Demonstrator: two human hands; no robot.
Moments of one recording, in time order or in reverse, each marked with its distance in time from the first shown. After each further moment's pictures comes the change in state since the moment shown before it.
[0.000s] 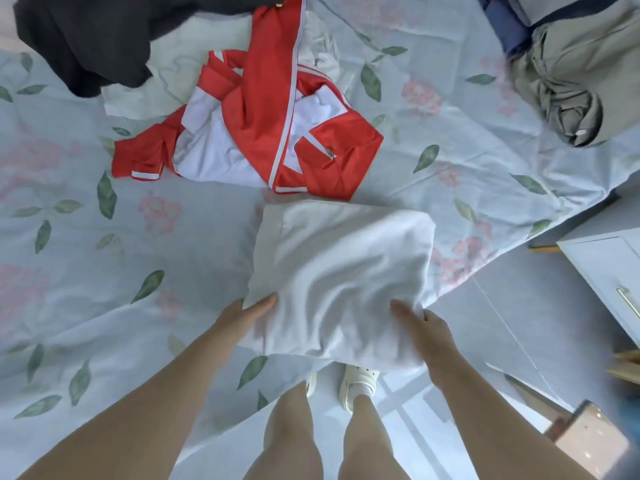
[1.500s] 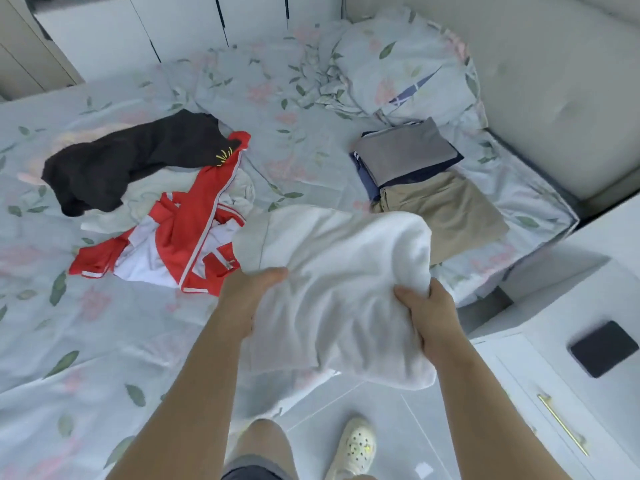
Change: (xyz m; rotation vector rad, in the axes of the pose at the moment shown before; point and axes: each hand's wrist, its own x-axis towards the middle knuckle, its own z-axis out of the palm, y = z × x) left_hand -0.173 0.247 0.230 -0.440 0.190 0.417; right_hand -0.034 -0.166 -0.309 0.223 0.032 -0.525
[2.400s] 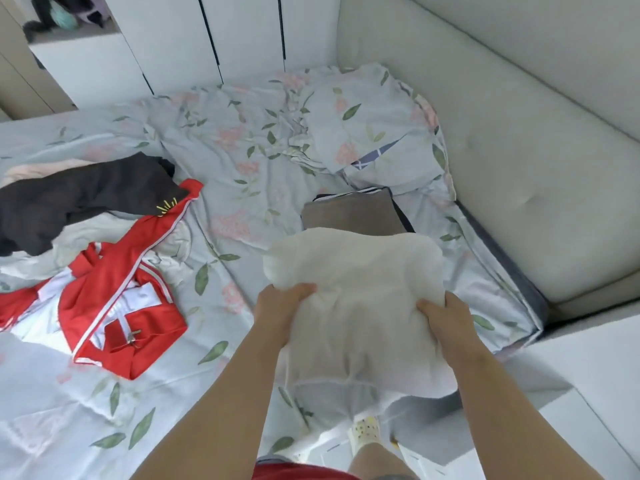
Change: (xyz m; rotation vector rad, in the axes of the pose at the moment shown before) left_hand 0.082 0.085 0.299 -0.076 0.089 -0.048; right_hand 0.260 -0.131 -0.173 -0.274 -0.006 -0.094
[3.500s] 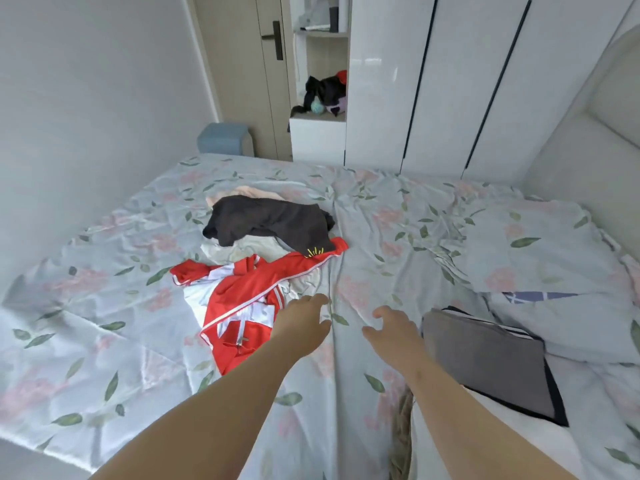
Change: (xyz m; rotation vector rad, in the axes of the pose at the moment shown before) left_hand 0.003 0.068 -0.121 1.022 0.417 0.403; right_hand -0.020 -0.153 0.190 -0.815 -0.617 -0.724
